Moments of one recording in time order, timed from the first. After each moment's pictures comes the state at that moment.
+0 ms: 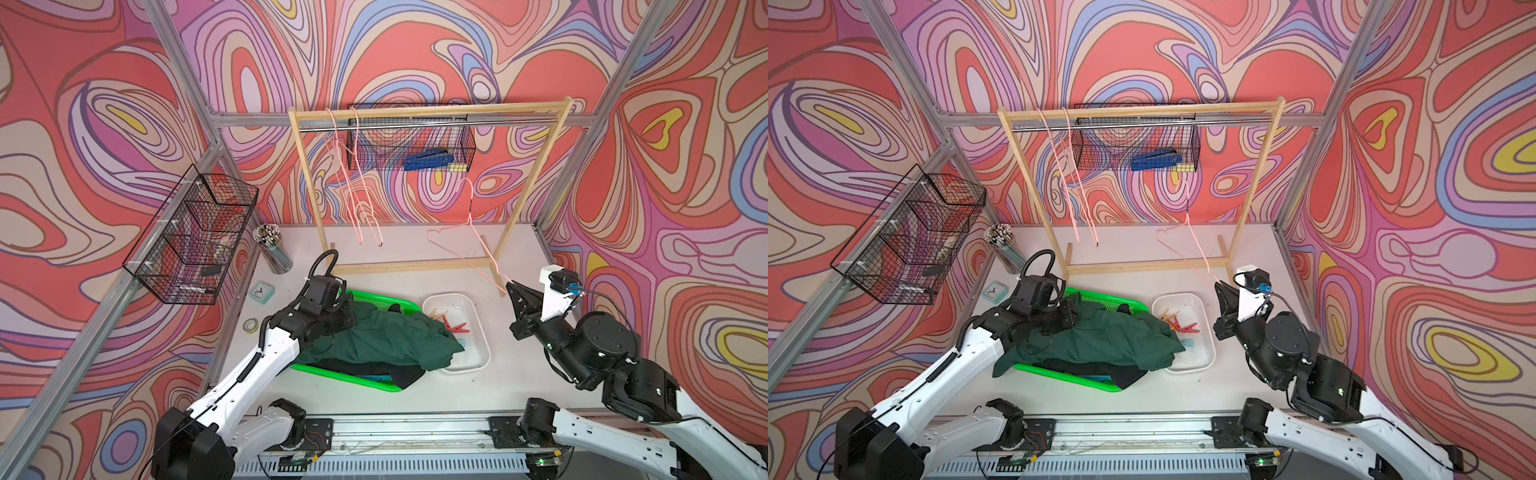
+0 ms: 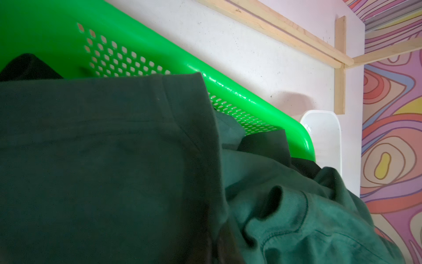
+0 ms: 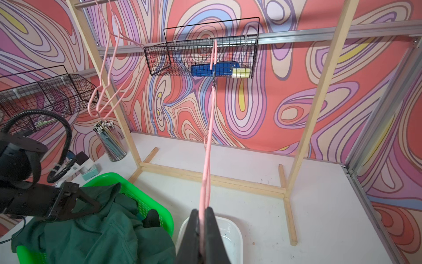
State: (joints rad) left arm -0.42 1.10 0.85 -0.64 0.18 -0.72; right arm 1.00 0.59 1.03 -0.57 0.66 0.14
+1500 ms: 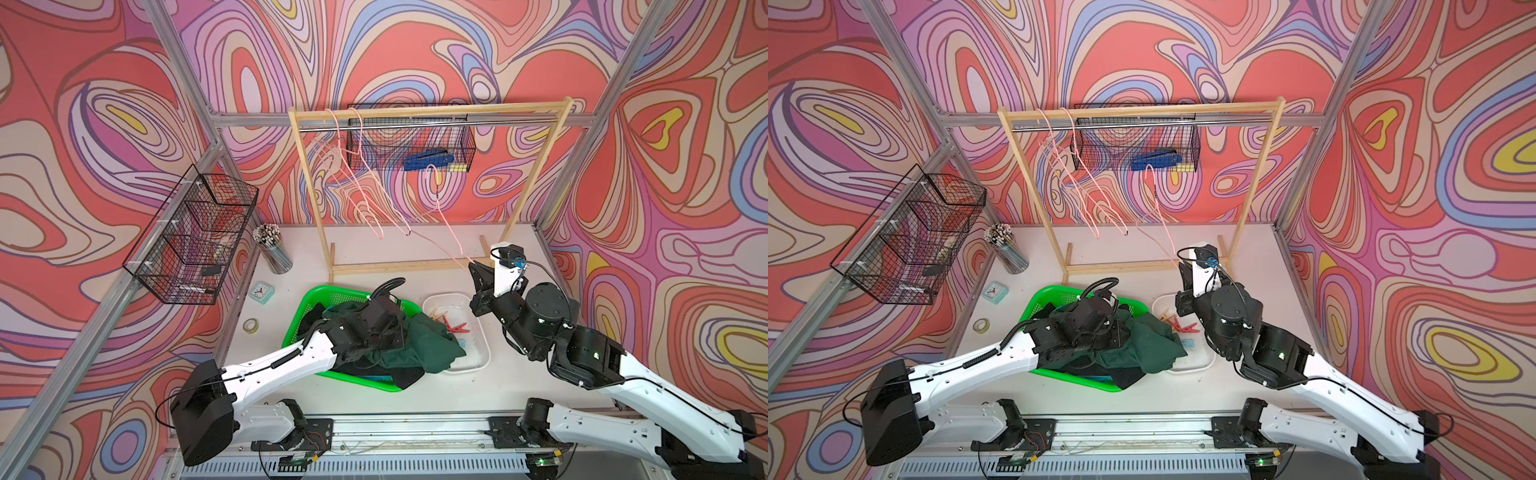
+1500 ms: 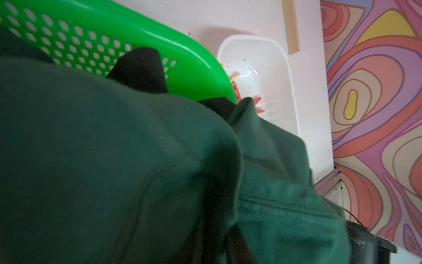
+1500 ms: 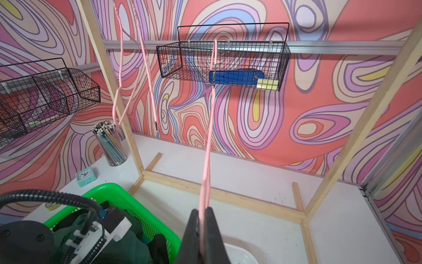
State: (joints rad) left arm -0.90 1.27 0.85 -0.41 0.02 -0.94; right arm 1.00 0.88 1.13 -0.37 0.65 0.08
